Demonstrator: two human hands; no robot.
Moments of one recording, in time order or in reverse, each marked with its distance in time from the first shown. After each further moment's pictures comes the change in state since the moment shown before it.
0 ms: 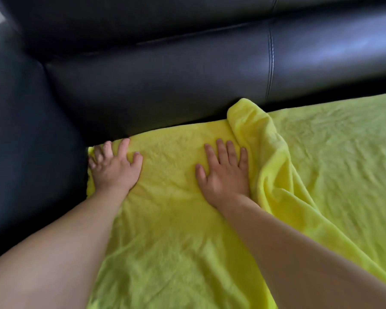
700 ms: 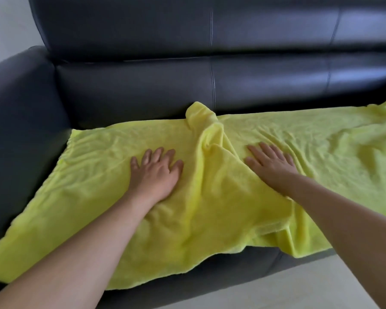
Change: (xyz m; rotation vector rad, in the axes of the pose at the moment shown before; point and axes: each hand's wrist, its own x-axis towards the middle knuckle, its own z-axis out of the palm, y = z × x) left_hand -0.214 0.131 0.004 -0.204 0.101 0.363; right_hand -0.115 0.236 -0.022 0.106 -0.008 0.049
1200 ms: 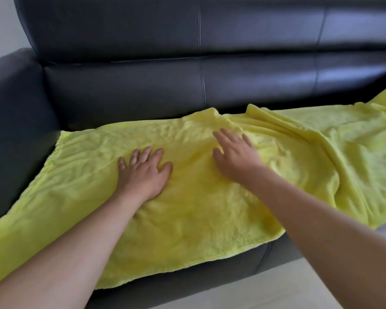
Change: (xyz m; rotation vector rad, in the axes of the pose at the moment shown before) left_hand -0.001 0.004 0.001 0.069 -0.028 -0.038; right_hand -0.009 -0.061 -0.012 -0.024 0.279 -0.202
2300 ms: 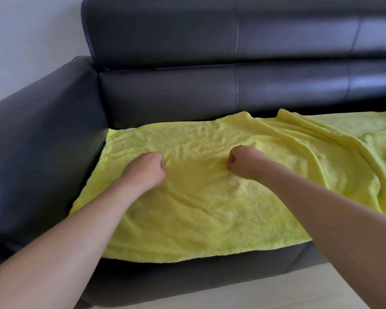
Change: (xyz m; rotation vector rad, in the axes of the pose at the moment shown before) left_hand -0.032 -0.086 -0.056 -0.139 0.015 -0.033; right_hand 0.005 -0.077 0.001 0.058 -0.231 0.057
